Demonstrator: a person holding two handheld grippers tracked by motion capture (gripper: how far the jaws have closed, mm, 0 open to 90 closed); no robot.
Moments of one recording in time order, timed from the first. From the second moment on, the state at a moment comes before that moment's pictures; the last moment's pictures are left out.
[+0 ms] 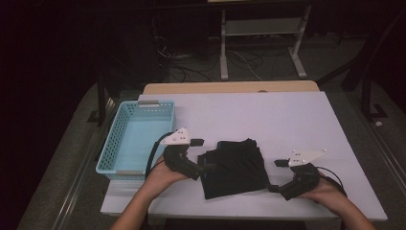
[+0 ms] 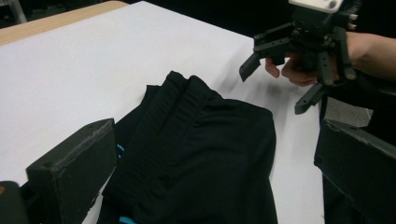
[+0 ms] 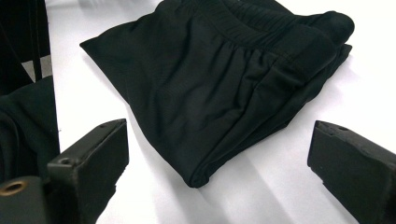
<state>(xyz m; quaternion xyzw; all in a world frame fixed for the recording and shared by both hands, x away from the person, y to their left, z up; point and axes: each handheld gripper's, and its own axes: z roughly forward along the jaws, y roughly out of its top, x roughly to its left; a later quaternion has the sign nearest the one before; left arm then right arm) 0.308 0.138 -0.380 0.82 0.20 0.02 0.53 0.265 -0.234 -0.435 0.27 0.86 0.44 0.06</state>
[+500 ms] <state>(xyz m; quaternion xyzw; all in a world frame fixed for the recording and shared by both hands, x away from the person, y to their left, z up) 0.331 0.116 -0.398 0.83 0.25 0.05 0.50 0.265 -0.234 -0.434 0.27 0.85 0.44 0.06</state>
